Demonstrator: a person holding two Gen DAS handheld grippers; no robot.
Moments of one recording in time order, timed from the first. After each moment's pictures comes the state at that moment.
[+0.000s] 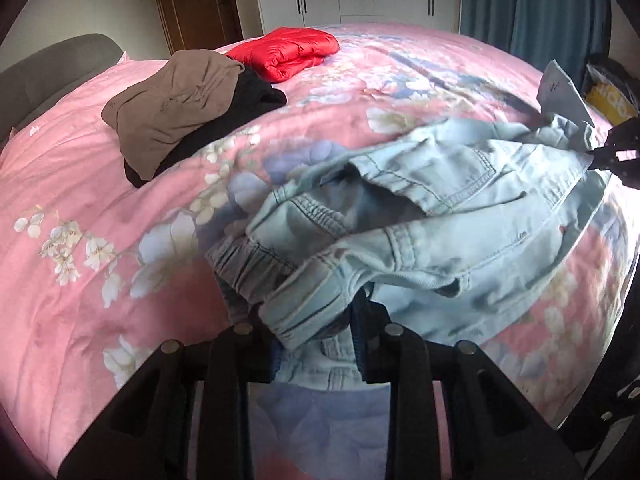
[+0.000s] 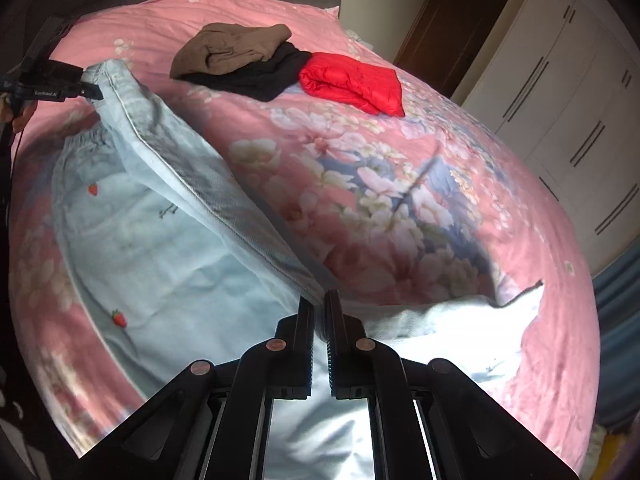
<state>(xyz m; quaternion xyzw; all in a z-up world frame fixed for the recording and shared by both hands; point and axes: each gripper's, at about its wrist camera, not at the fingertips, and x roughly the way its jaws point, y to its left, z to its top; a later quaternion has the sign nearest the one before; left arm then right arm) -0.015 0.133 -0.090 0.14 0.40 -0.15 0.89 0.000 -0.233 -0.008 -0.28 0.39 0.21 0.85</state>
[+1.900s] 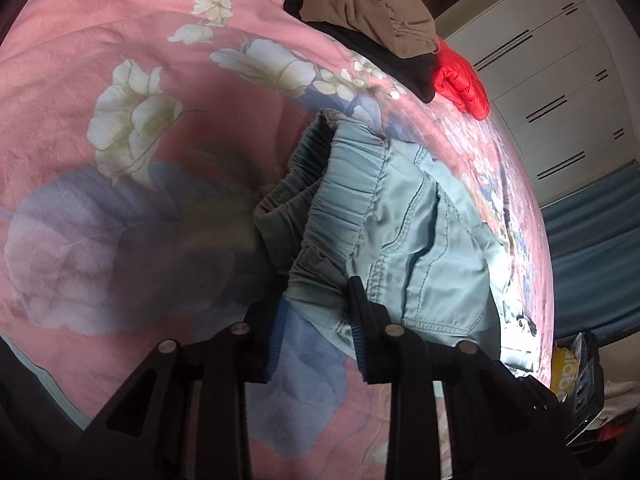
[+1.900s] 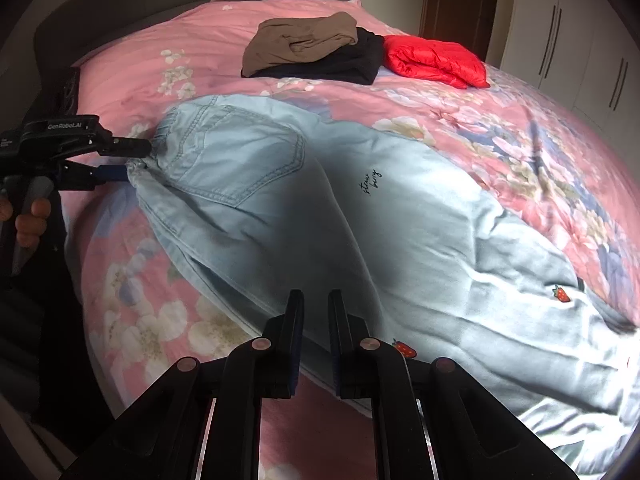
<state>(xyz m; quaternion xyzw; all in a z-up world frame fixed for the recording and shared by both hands) -0.028 0.201 -0.117 -0.32 0.47 0.00 0.82 -0.040 -0.119 -0.063 -0.15 0.41 0.27 0.86</state>
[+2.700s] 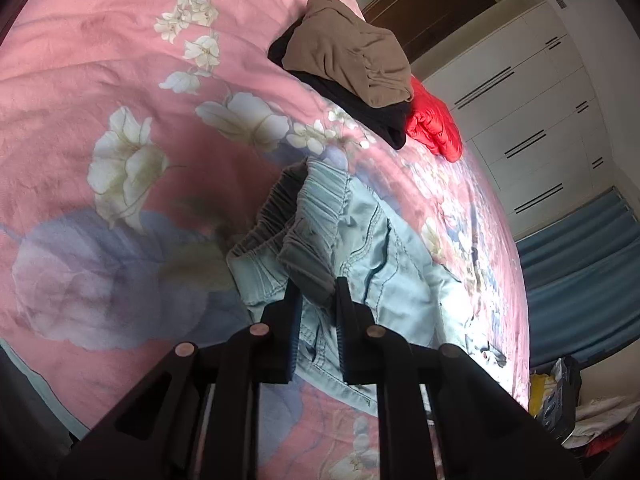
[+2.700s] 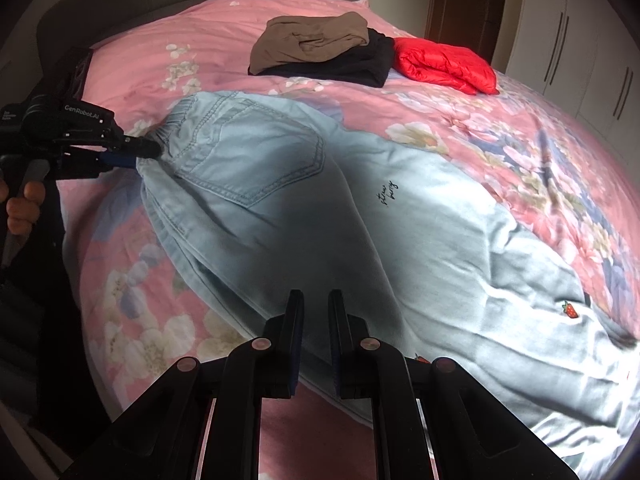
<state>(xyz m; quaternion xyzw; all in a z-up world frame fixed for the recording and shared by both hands) -0.034 0.210 -0.090 -0.36 0.39 0.00 0.84 -0.037 -0.104 -0.062 -0.17 0.40 0.28 0.86</state>
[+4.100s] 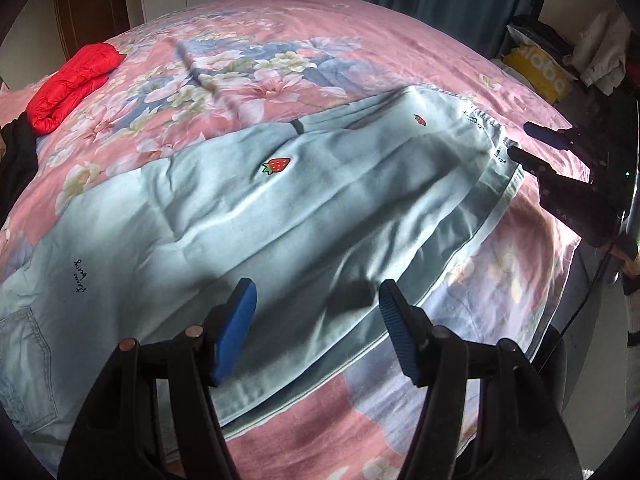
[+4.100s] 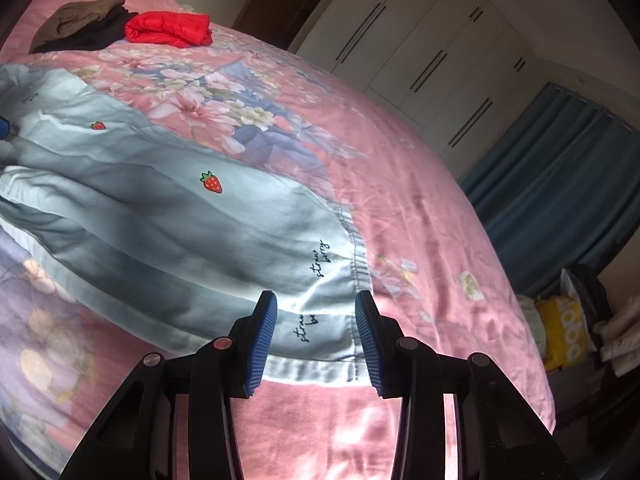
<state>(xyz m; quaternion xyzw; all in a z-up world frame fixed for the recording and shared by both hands) -0.002 -0.180 -0.100 0.13 0.46 -0.32 0.82 -0.080 -0.397 -0.058 -0.25 0.34 -0.09 0.90</state>
